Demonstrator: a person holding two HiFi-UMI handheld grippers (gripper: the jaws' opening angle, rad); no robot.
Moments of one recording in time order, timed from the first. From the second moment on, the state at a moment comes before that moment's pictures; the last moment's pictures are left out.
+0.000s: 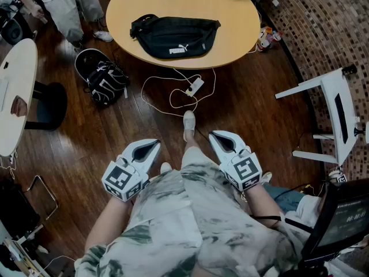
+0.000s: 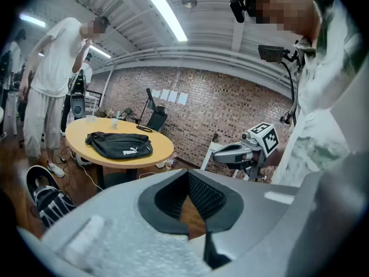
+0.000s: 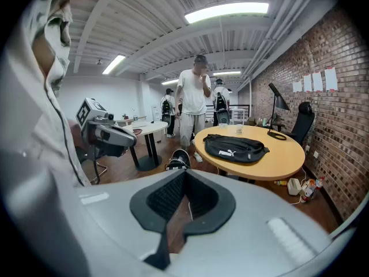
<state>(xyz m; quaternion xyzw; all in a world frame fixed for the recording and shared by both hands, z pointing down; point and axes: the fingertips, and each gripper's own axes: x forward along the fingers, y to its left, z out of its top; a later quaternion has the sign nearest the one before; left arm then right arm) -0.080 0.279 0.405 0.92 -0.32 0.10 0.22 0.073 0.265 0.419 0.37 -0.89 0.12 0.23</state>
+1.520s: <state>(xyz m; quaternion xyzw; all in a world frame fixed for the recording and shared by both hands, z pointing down) 0.102 -0.170 0.591 0.87 -0.25 0.39 0.17 0.127 -0.215 0.594 0.30 -0.87 0.14 0.36</state>
